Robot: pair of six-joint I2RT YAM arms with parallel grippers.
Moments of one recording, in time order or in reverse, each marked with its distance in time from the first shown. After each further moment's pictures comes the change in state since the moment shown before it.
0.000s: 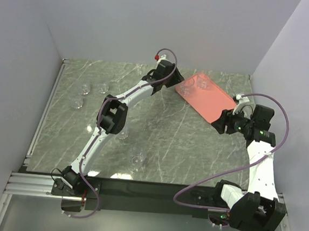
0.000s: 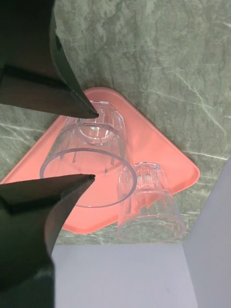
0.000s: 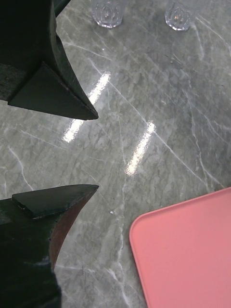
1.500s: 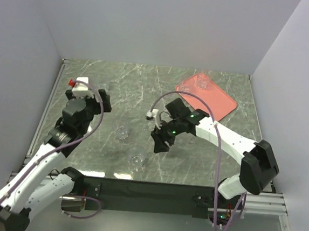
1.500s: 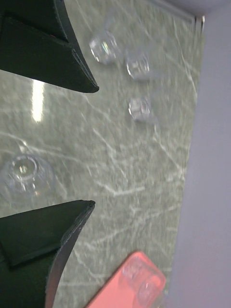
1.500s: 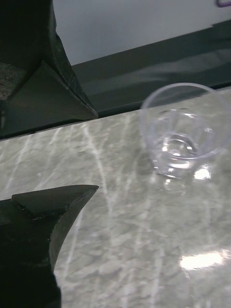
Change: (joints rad) left arm 0.152 -1.830 -1.604 0.045 -0.407 0.661; right arm 0.986 0.456 0.240 -0.126 0.088 -0.047
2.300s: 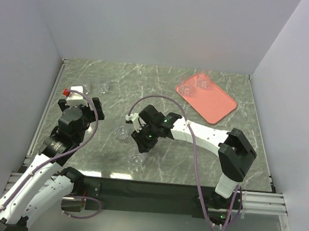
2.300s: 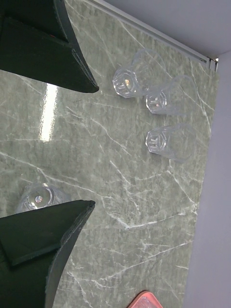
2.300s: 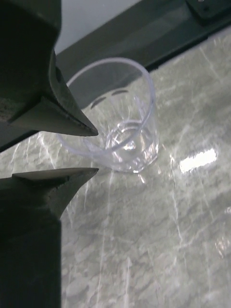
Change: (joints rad) left arm 0.001 -0.171 -0.090 -0.130 -0.124 0.033; right arm 0.245 0.249 0.161 0.107 0.302 0.335
